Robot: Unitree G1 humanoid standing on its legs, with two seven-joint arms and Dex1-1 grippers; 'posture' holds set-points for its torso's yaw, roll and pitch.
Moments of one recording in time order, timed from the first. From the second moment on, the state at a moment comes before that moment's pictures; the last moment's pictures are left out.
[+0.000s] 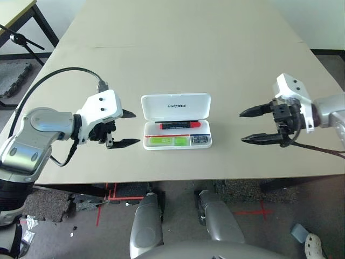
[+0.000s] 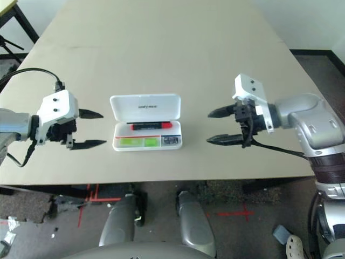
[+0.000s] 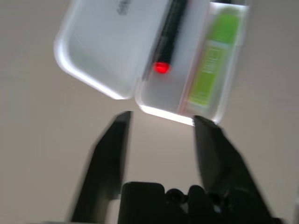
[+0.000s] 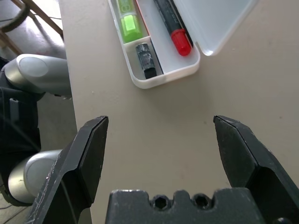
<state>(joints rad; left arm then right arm) -0.34 0.99 -0.02 -0.16 -0.24 0.32 -1.12 -0.50 -0.98 0.06 -0.02 0.40 0.53 1.44</state>
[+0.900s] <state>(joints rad) -0.54 0.66 -0.10 0.25 0.00 0.07 -0.85 -0.48 -0.92 0.06 -0.06 0.40 0.53 1.38</state>
